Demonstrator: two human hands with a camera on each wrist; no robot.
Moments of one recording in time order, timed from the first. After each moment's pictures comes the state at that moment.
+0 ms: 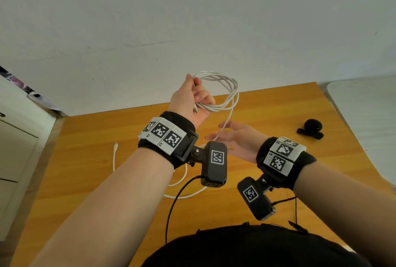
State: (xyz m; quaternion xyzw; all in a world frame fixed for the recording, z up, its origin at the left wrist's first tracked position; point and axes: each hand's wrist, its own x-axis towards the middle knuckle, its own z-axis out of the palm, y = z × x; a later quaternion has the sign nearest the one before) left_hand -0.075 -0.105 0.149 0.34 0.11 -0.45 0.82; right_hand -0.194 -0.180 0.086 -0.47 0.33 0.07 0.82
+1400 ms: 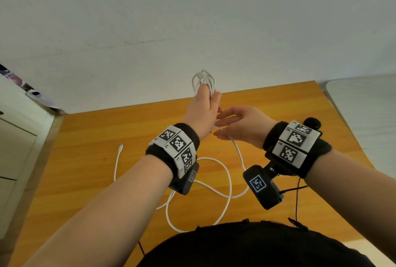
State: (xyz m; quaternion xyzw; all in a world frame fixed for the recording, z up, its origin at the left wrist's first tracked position) left_hand -0.097 -0.098 0.121 0.81 -0.37 -0.16 0.43; right_hand -0.192 -0.184 0.129 -0.63 0.36 0.03 0.68
